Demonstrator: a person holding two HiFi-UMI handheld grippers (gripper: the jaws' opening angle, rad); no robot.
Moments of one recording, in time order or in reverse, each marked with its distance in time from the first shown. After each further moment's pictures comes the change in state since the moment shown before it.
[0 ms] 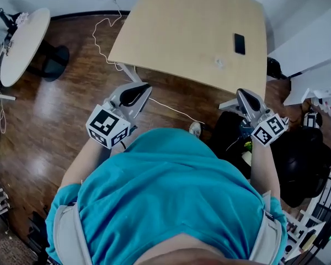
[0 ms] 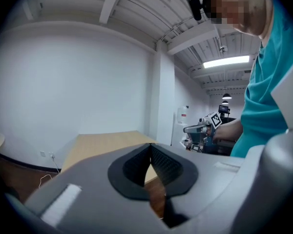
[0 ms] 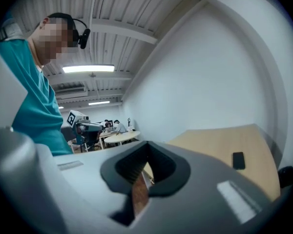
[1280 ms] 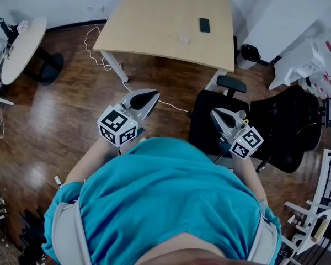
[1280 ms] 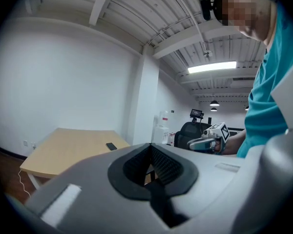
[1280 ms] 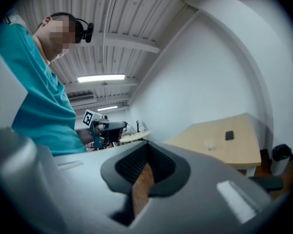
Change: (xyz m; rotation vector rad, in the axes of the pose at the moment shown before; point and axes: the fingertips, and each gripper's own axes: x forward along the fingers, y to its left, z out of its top) left arm 0.004 -0.286 -0.027 -0.036 -0.041 -0.112; right arm -0.254 0.135 -0.083 0.059 -0.034 0.066
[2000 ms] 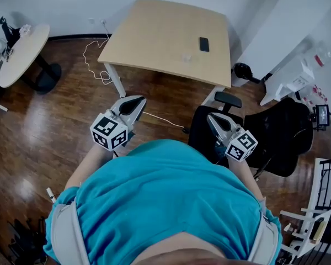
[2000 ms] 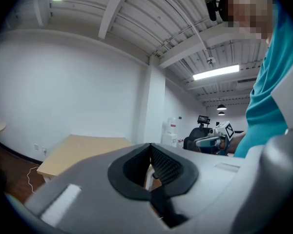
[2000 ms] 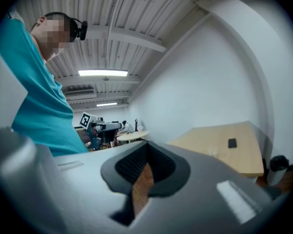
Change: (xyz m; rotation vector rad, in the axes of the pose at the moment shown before) left arm -0.076 0.057 0.004 -0.008 -0.088 0.096; right arm 0.044 0.032 0.018 -0.067 0.013 -0.022
